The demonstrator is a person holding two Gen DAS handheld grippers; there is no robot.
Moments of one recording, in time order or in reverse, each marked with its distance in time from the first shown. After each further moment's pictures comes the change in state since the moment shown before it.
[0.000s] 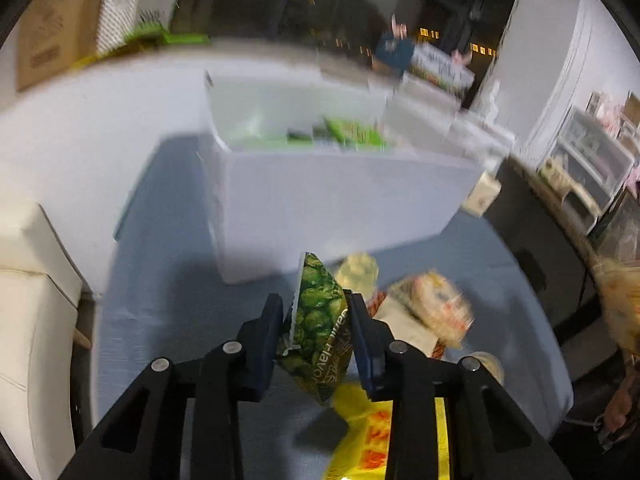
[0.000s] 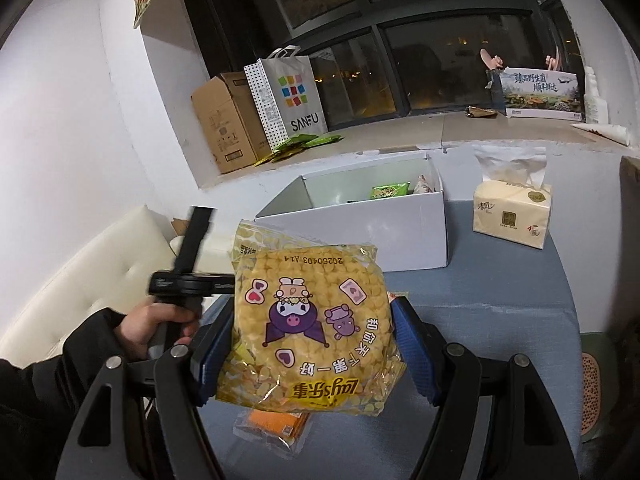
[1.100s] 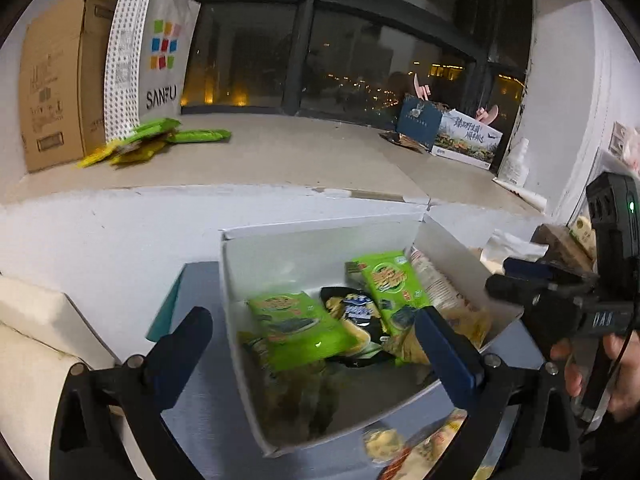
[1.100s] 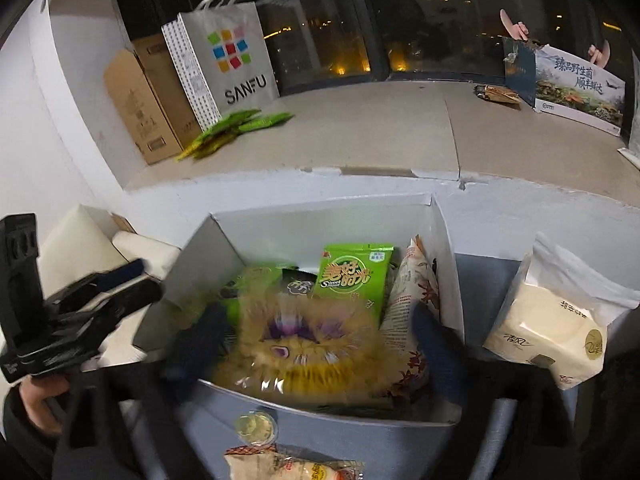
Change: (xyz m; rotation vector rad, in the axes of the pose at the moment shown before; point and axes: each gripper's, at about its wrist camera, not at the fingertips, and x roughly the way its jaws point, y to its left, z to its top) left arm 0.017 0.009 0.136 0.057 -0.147 0.122; right arm 0.209 -0.064 0.169 0.017 0.220 -0.131
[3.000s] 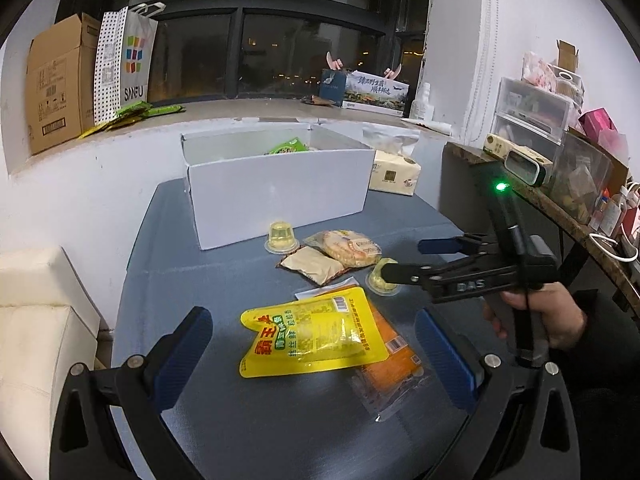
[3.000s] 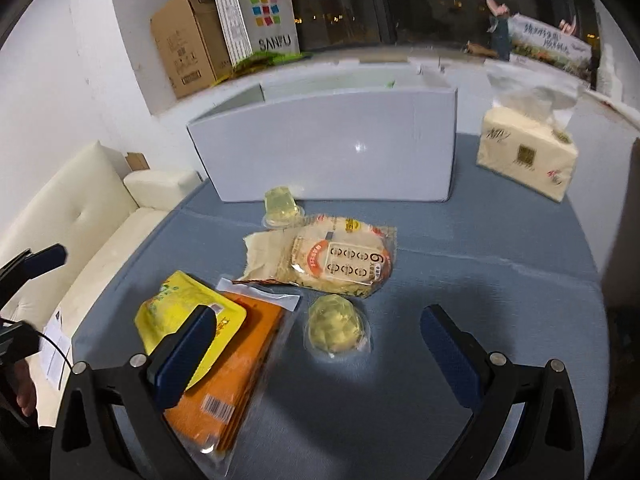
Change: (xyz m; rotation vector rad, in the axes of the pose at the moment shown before) left arm -0.171 -0.074 -0.208 0.121 0.012 -0.136; right arm -0.058 0.032 -0.214 -0.058 0.050 -0.015
